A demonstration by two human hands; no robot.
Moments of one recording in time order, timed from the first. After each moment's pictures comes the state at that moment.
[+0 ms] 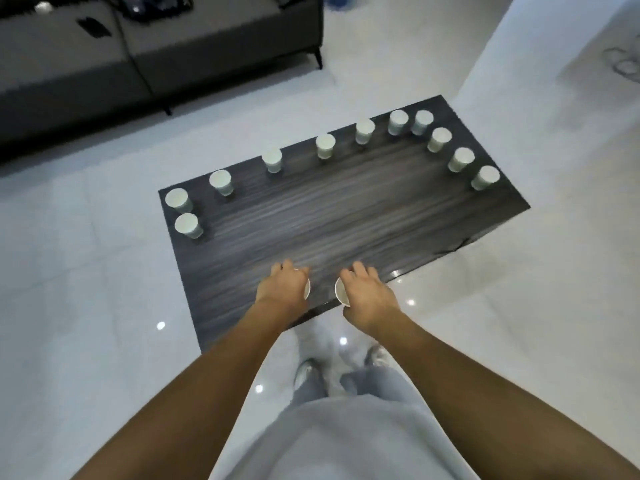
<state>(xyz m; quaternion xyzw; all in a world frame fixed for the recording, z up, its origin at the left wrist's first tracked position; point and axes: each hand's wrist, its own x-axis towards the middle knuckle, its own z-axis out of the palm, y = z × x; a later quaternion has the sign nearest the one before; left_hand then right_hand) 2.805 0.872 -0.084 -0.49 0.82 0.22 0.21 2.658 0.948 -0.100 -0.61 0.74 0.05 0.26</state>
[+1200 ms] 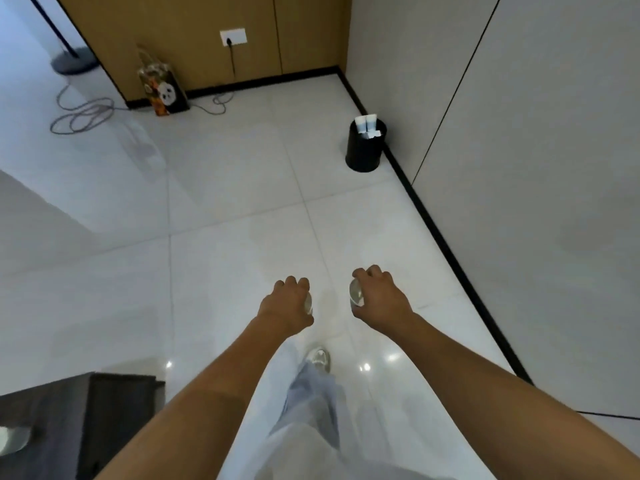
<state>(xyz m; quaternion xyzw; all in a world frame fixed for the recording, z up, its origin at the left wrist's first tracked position) 1.968 1.419 -0.064 0.15 0.95 0.10 0.27 2.007 1.608 -0.076 0.06 0.97 -0.19 0.17</state>
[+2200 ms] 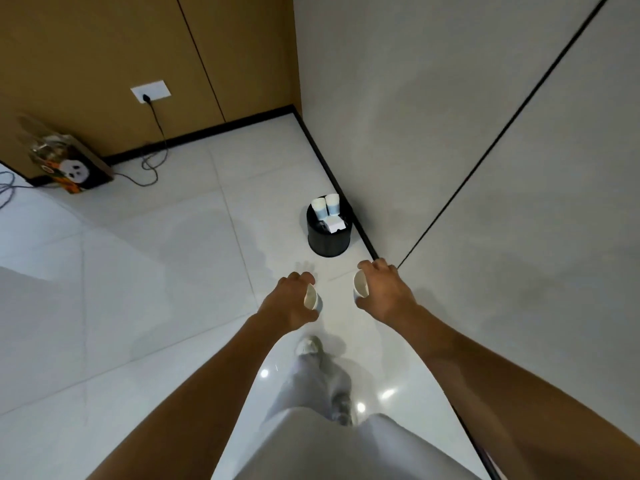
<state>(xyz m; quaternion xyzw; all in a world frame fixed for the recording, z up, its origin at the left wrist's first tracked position) 1.344 1.757 -0.071 0.19 0.92 0.19 0.29 1.396 1.952 -0.077 0.13 0.95 -0.21 0.17</state>
